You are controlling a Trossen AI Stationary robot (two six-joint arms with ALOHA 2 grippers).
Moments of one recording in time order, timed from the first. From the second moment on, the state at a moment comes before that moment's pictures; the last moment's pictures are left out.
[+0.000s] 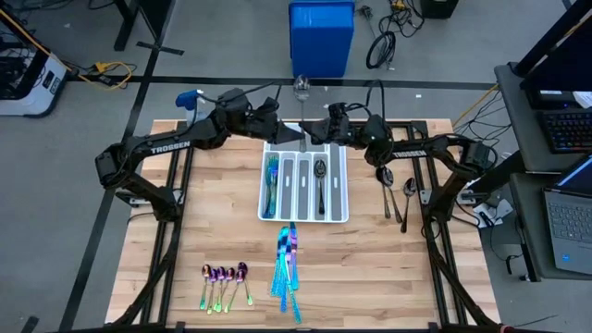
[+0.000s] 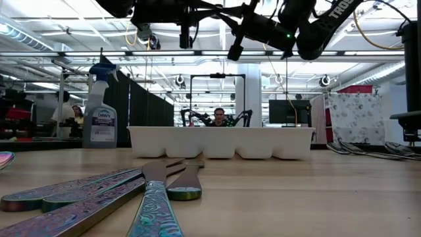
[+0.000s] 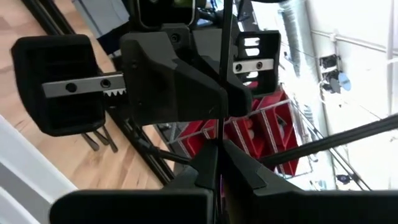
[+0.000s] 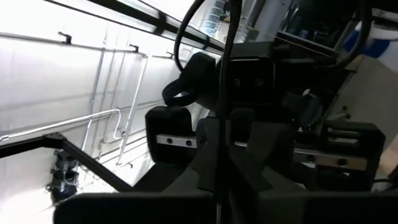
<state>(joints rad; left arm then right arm) 0.50 1.47 1.14 0.27 0.68 -1.11 -0.44 1.68 0.91 1.25 -0.39 1.39</state>
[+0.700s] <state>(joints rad) 0.57 1.43 1.14 0.22 0.78 -1.12 -0.51 1.68 0.92 1.17 -0.46 1.43</state>
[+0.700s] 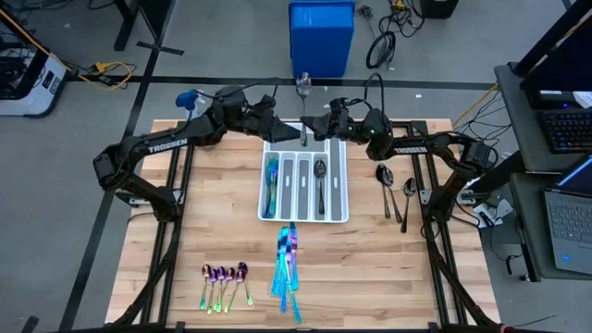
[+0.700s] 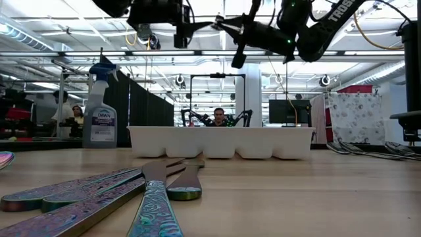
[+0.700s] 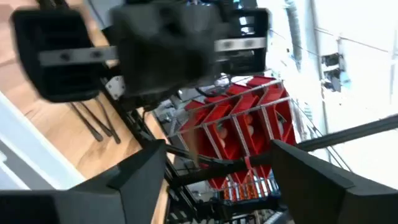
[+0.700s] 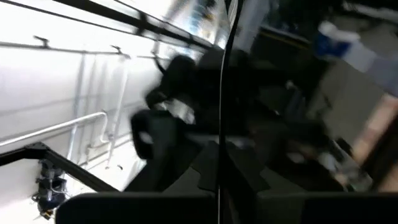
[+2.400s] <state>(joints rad) 0.79 1.20 1.14 0.12 0.95 -1.01 -0.32 1.50 0.80 -0.14 -0.24 1.52</state>
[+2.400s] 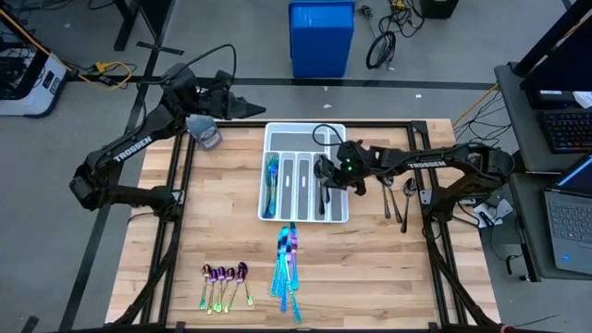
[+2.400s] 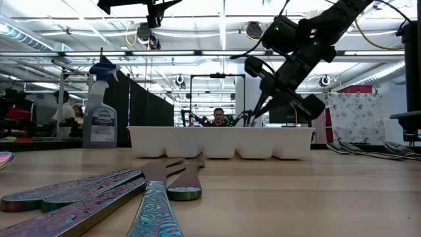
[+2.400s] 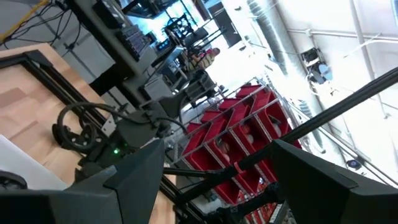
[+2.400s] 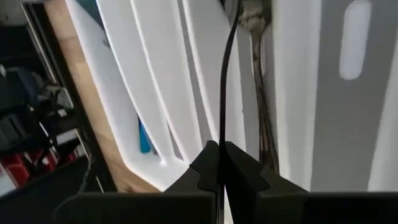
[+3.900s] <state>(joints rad) 0.79 1.19 1.14 0.12 0.96 -1.05 -0.31 1.24 0.81 -0.73 -0.23 1.32</state>
